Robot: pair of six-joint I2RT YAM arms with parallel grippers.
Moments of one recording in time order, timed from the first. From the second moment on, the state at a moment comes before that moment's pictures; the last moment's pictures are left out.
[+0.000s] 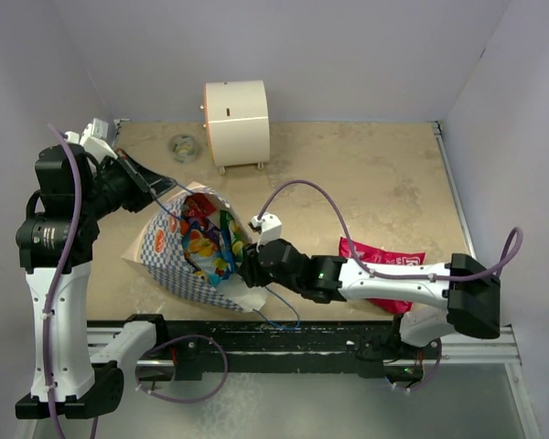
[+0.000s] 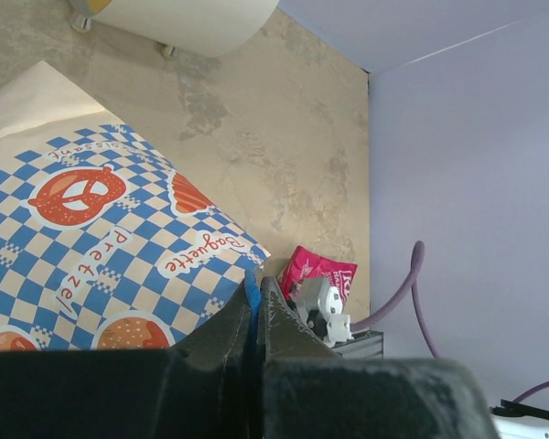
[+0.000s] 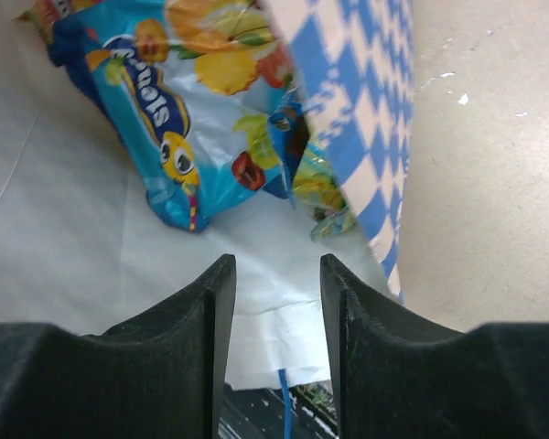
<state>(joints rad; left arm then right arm) 0.01 0.98 1.57 -1.03 0.42 -0.73 1.26 1.41 0.94 -0.09 0.33 0.64</state>
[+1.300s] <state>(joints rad) 0.01 0.97 1.57 -1.05 0.58 -0.74 1.22 1.73 1.09 0.01 0.66 0.70</state>
